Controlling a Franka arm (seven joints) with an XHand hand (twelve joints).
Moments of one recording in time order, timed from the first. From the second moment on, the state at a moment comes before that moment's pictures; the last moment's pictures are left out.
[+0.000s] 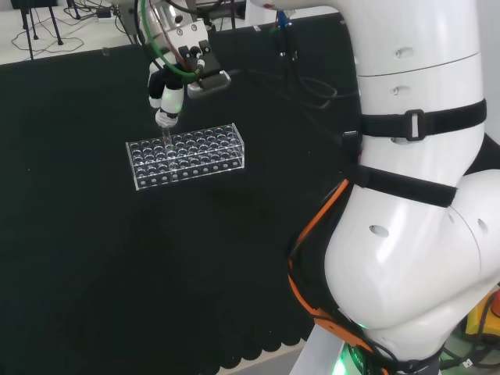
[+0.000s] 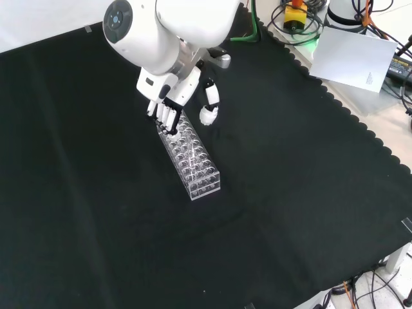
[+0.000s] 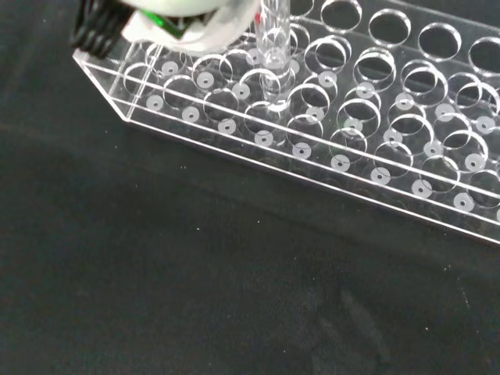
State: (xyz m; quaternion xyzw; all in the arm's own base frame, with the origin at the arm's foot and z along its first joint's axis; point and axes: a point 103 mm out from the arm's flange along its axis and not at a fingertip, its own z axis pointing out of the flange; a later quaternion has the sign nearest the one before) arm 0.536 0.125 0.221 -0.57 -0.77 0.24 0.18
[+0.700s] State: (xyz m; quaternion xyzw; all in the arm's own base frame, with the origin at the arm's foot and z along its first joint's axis) arm 0.536 0.124 0.207 -0.56 -0.76 0.25 0.19
